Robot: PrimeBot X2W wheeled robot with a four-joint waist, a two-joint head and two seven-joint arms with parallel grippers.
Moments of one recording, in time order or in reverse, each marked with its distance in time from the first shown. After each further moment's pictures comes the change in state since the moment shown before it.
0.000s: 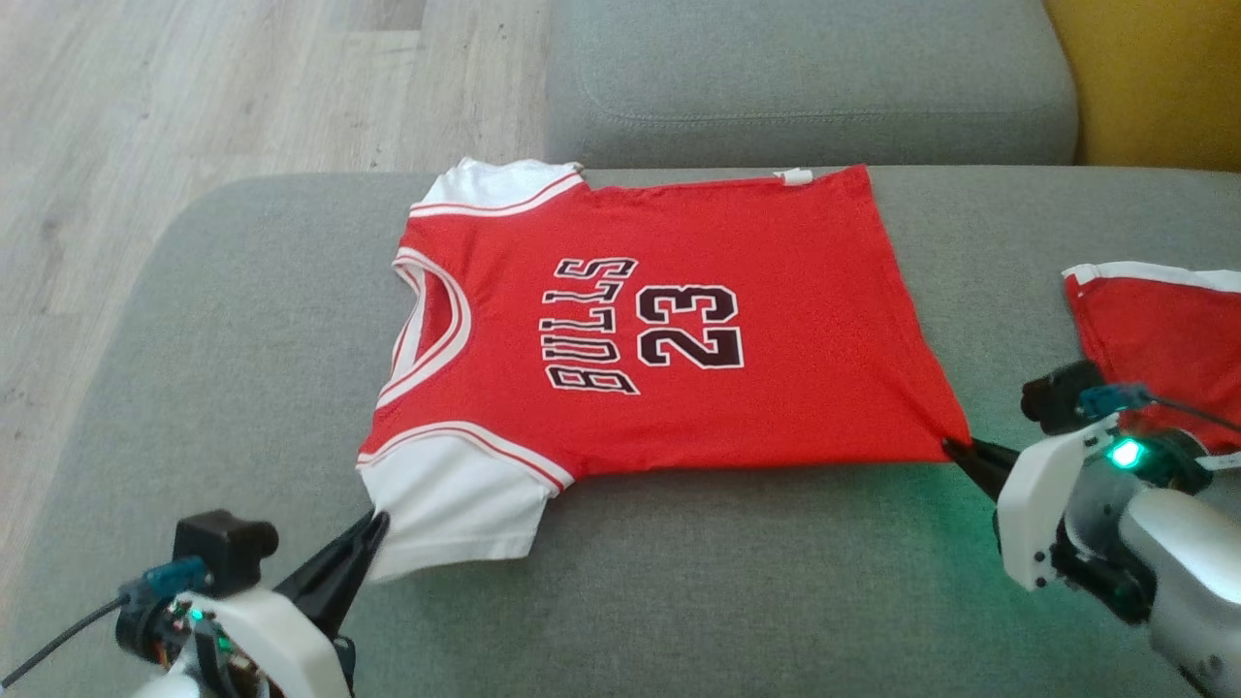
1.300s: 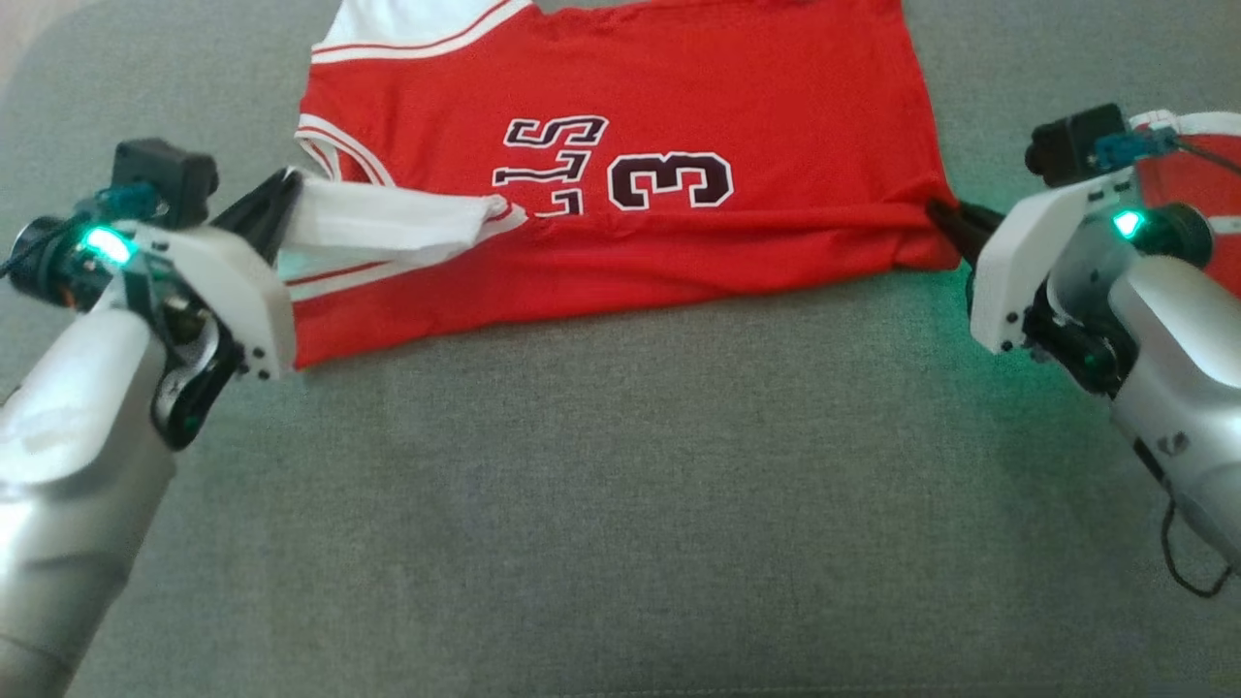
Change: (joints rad) left arm -0.679 -0.106 -0.060 0.487 0.142 -0.043 0.064; right arm -0.353 0.121 -0.067 0.139 0.047 0.000 0.091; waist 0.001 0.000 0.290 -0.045
